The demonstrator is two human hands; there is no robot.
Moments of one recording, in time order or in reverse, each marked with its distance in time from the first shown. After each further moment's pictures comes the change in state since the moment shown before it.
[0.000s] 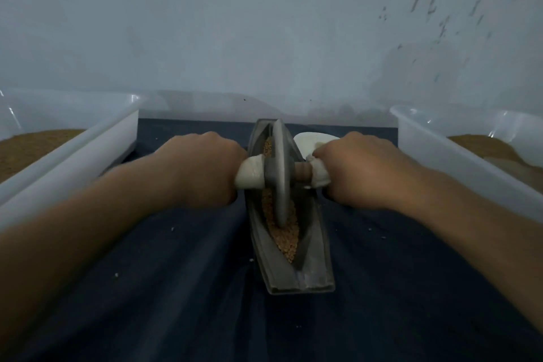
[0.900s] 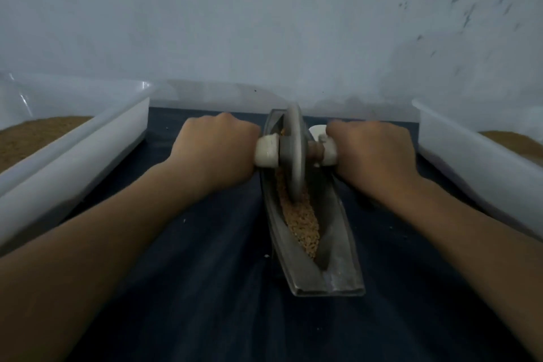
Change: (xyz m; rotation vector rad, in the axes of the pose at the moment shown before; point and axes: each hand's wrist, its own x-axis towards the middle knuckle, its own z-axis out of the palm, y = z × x) left_hand 0.015 0.003 0.012 0.102 0.241 -0.142; right_hand 0.025 0.001 0.032 -0.162 0.389 0.046
